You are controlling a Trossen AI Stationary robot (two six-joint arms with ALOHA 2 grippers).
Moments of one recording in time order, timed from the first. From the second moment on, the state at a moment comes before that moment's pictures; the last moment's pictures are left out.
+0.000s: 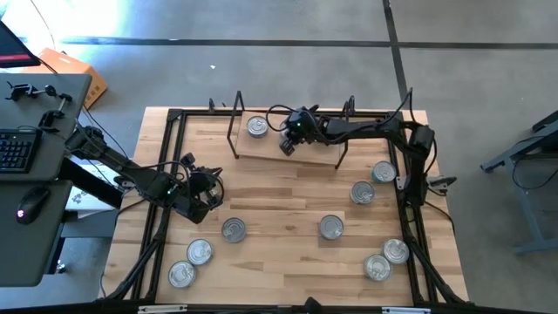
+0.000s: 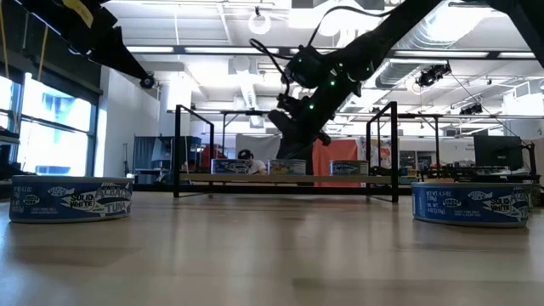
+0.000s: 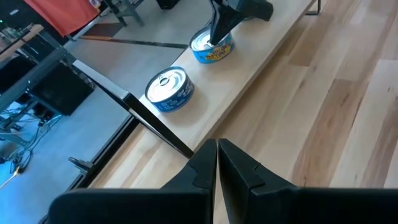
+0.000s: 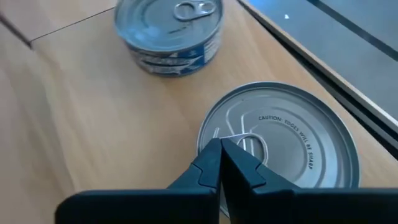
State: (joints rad) left arm -0.50 1.08 0.76 -0.87 -1.07 -0.67; right arm -0.41 1.92 1.25 -0.09 0.11 0.16
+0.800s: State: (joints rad) left arm -0.52 1.11 0.77 -0.87 -1.05 -0.72; right arm 0.18 1.80 1.10 -0.01 0.58 0.30
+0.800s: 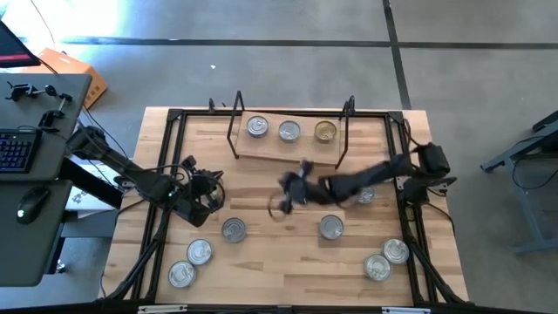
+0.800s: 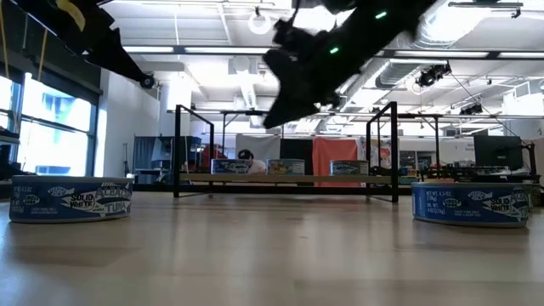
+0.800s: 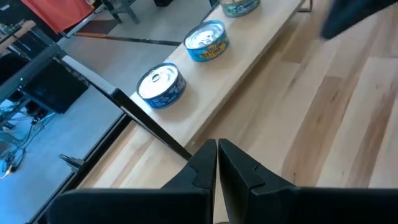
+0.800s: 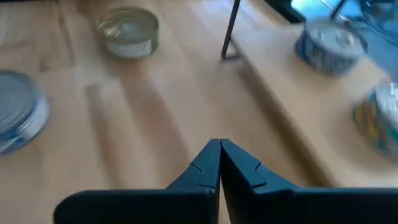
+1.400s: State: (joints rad) left arm -0.36 1.26 0.77 -0.87 -1.20 -0.80; right arm 0.56 1.51 1.06 -1.19 0.95 1.50
